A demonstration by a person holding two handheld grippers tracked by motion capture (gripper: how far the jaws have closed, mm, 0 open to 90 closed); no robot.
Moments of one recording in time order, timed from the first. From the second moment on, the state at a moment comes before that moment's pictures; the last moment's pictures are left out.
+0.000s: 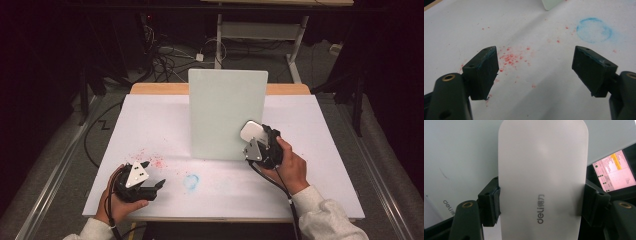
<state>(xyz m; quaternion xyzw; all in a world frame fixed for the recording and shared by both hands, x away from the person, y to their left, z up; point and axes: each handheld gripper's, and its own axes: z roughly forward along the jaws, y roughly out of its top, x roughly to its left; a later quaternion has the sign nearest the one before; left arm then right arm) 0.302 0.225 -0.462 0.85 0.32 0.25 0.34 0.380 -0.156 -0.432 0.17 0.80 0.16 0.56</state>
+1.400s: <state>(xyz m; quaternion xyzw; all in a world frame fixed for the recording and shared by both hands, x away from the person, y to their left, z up) 0.303 0.224 -0.462 0.85 0.31 0.25 0.35 0.381 -0.149 -0.430 0.15 0.79 0.13 0.58</state>
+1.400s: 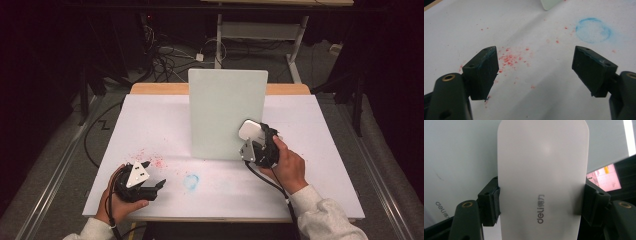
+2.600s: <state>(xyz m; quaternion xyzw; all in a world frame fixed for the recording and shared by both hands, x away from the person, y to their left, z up) 0.303 0.225 -0.461 0.85 0.32 0.25 0.35 0.367 -0.136 -0.464 0.11 0.81 0.09 0.57</state>
